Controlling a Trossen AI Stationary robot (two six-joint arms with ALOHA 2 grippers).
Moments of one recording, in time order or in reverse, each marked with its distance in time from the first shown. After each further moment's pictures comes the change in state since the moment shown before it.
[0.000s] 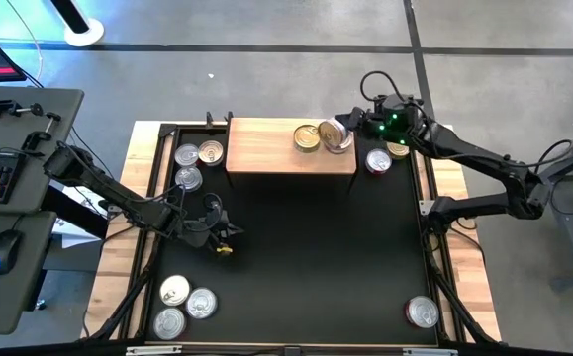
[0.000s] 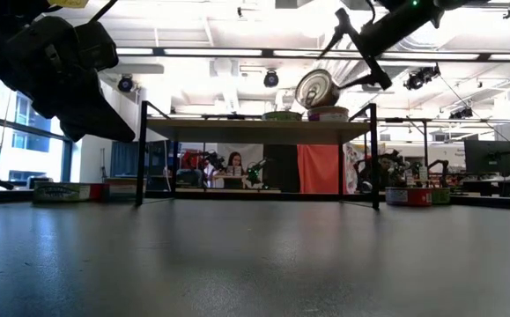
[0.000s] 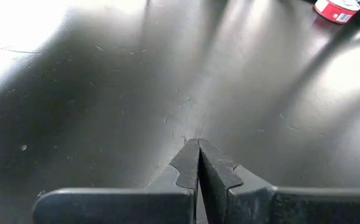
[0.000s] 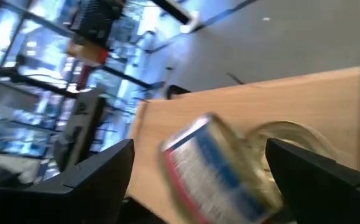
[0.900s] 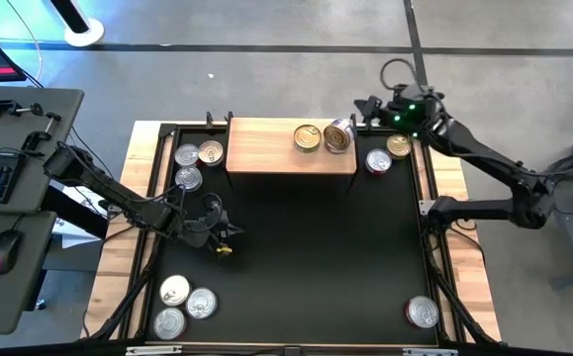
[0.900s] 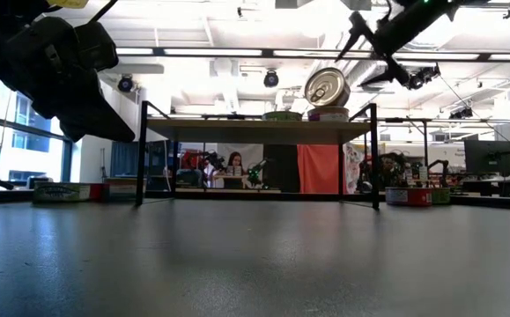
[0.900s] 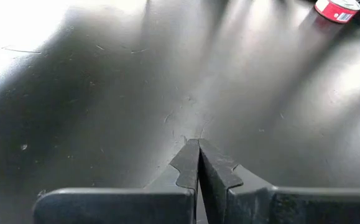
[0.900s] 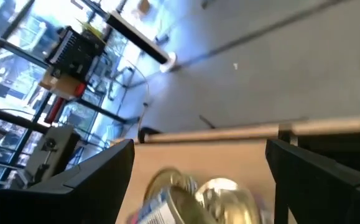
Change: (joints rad) left arm 0.000 0.000 0.000 -0.002 0.000 -0.002; right arm -0.116 -0.082 0.020 -0.040 0.077 -0.145
